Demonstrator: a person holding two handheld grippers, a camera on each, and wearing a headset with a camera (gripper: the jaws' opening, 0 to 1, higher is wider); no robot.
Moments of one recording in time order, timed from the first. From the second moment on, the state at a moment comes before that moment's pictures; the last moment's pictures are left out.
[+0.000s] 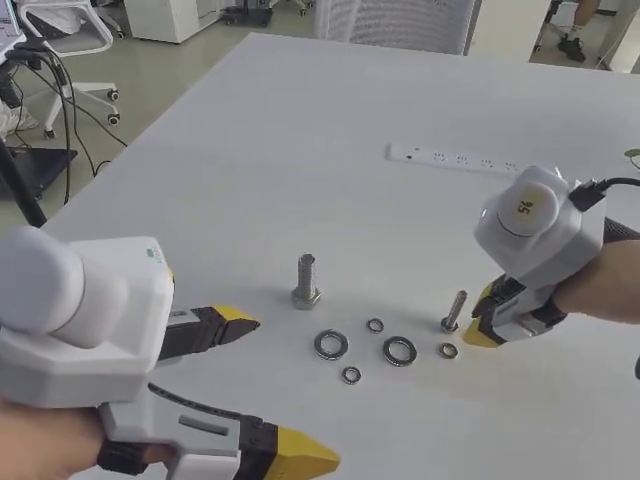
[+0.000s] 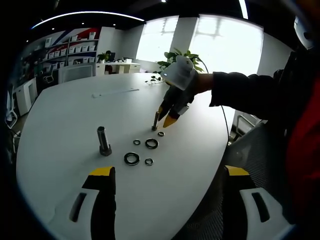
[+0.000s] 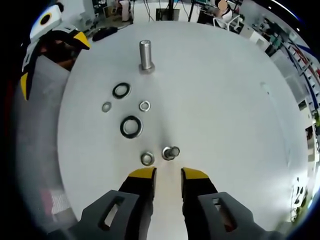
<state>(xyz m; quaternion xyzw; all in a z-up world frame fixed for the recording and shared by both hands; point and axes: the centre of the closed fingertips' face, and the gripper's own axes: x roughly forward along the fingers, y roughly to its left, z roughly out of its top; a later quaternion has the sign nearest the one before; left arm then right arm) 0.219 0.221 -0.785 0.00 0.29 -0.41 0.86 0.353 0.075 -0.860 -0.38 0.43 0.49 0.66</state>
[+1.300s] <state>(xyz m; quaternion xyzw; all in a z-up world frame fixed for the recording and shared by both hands) 0.219 0.219 -0.781 0.00 0.28 -0.42 0.86 0.332 0.092 -0.874 -0.35 0.44 0.50 0.66</state>
